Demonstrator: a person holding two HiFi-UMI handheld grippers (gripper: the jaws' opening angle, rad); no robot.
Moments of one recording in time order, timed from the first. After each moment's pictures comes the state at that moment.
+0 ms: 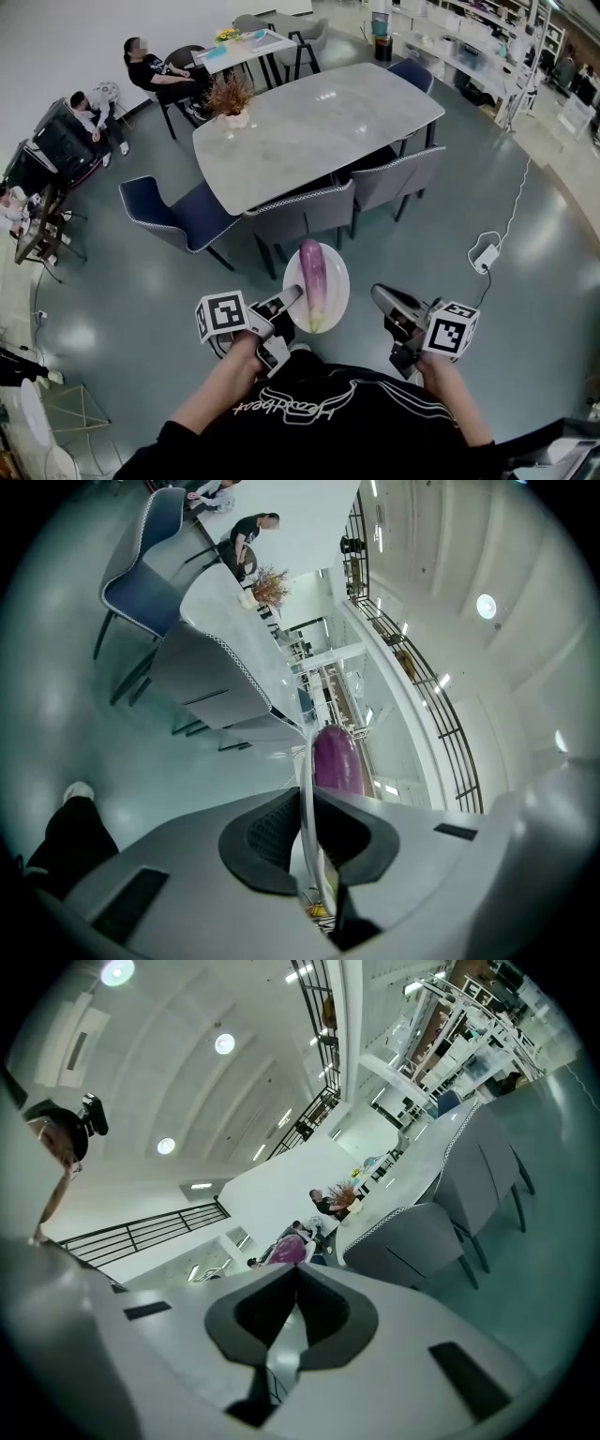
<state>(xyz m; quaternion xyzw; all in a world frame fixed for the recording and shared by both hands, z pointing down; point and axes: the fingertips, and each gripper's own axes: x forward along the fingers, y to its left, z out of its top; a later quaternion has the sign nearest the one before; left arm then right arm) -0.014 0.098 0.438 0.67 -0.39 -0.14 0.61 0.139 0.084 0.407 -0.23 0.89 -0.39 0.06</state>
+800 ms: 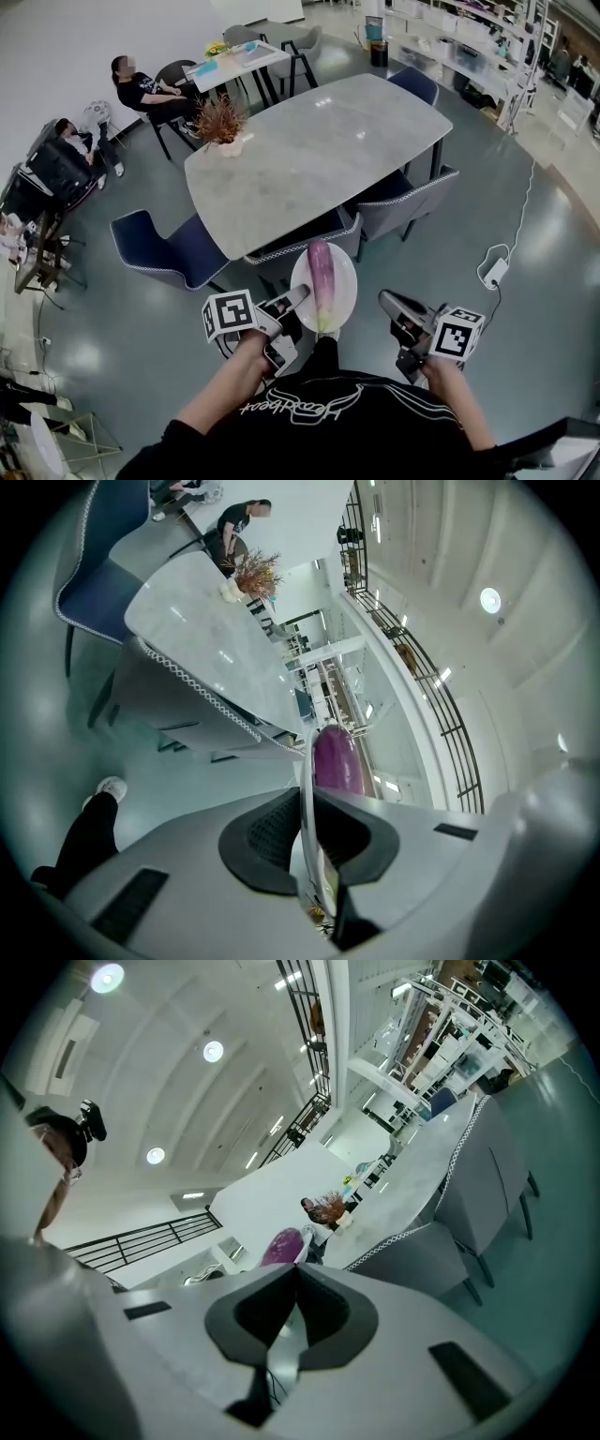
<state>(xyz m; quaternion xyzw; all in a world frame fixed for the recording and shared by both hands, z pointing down) -0.032 -0.054 0.446 0.68 -0.38 -0.13 0.61 0.124 -0.051 0.429 -0.25 0.88 -0.40 0.08</state>
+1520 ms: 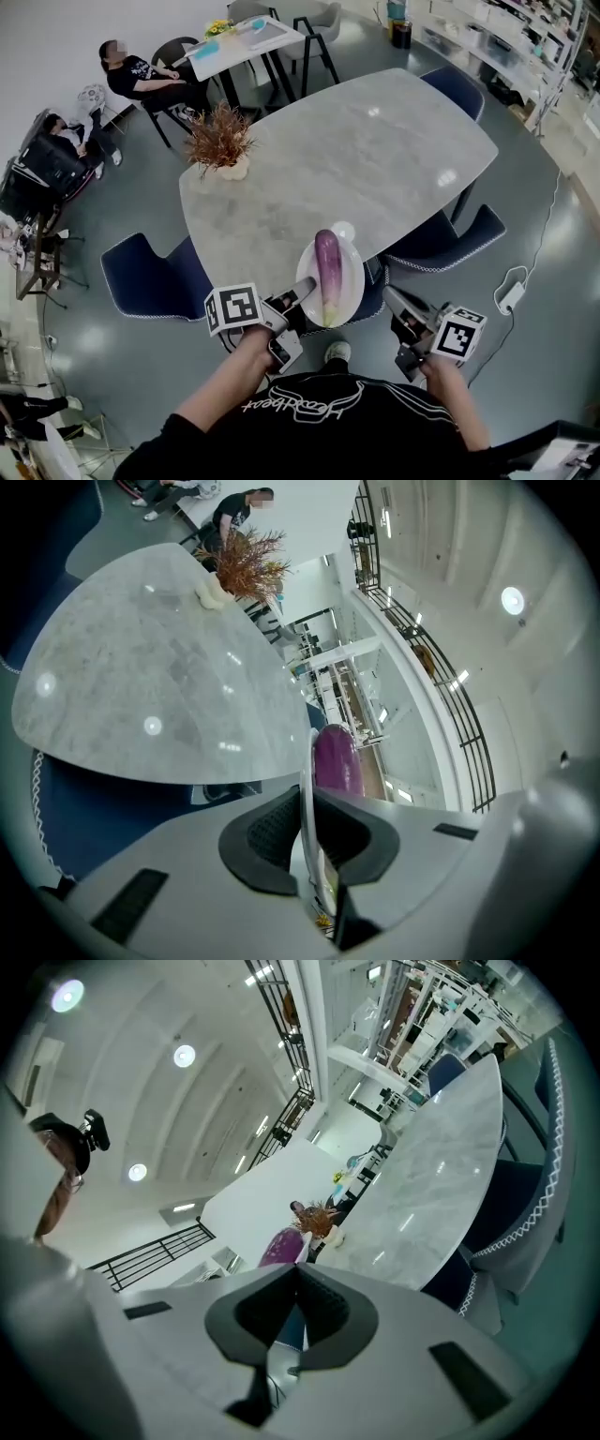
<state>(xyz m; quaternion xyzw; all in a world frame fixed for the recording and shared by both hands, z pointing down) -0.112 -0.314 0.455 0.67 -0.39 -0.11 0.62 0.036 -0.316 0.443 -0.24 0.86 -0.45 0.08</state>
